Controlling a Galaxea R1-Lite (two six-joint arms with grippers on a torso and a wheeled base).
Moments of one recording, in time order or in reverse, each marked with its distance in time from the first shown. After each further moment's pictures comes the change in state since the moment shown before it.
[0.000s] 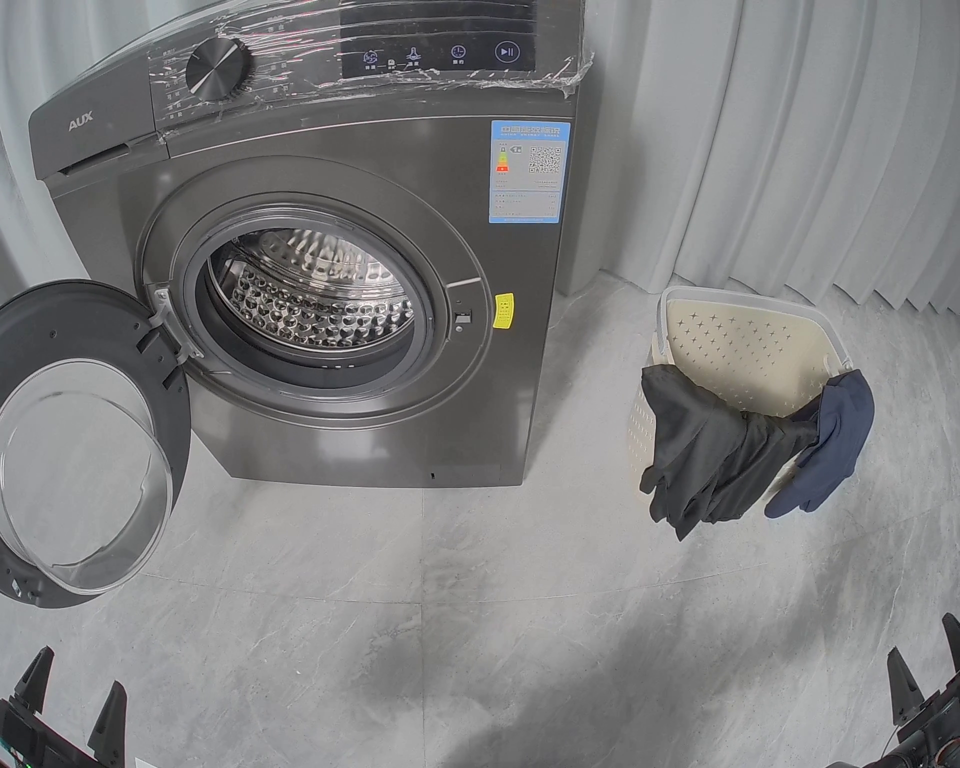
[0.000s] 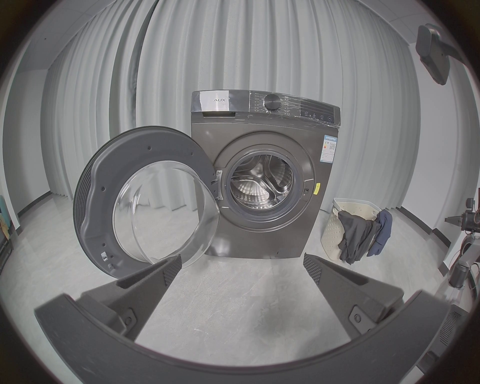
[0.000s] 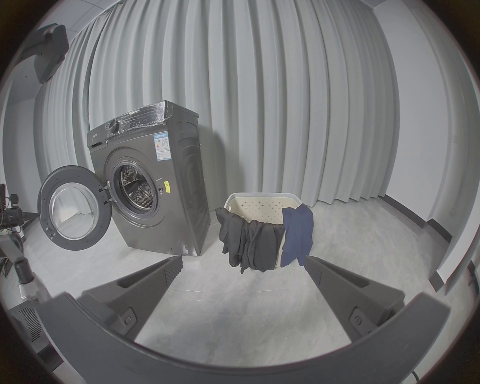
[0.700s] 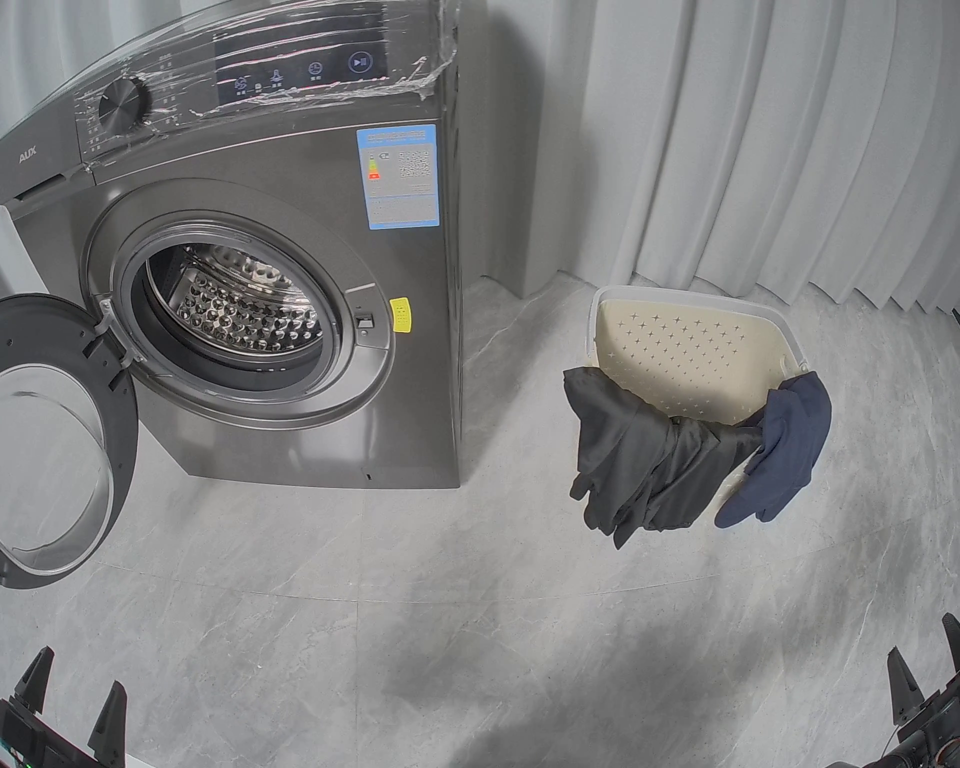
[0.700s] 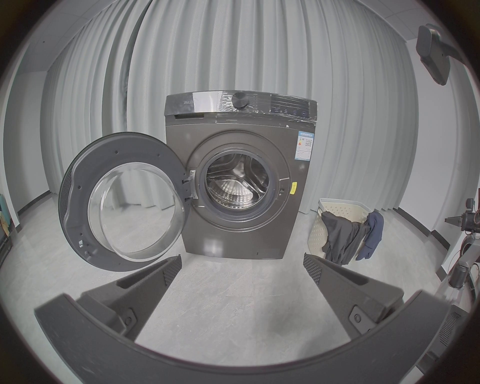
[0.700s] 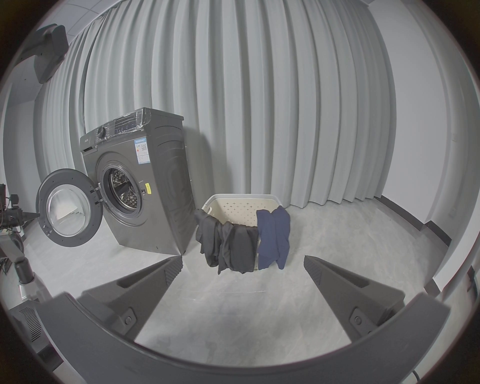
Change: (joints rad) left arm 0.002 0.000 0.000 0.000 -0.001 -0.002; right arm 0.001 0.001 0.000 0.000 0.000 0.000
